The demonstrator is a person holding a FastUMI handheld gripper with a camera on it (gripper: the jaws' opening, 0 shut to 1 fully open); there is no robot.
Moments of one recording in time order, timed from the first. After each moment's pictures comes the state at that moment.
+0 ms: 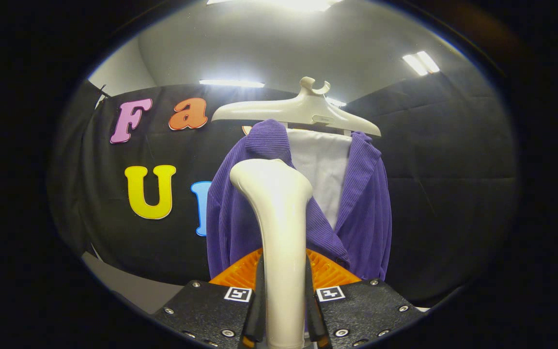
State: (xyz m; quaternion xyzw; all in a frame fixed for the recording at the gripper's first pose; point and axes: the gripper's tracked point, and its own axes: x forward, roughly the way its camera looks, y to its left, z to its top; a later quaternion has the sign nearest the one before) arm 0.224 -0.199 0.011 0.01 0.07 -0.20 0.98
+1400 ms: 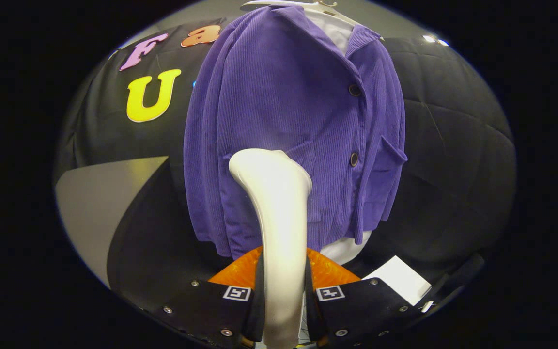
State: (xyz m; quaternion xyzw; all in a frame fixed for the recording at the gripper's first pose) arm 0.150 -0.191 -0.278 0.00 0.29 -0.21 0.93
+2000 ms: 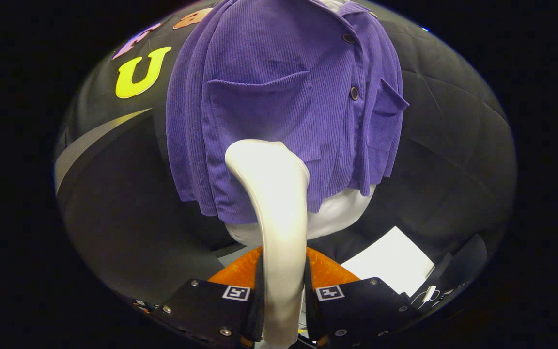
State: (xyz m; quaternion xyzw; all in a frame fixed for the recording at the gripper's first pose) arm 0.116 -0.186 -0.340 0.03 0.36 -0.22 0.91
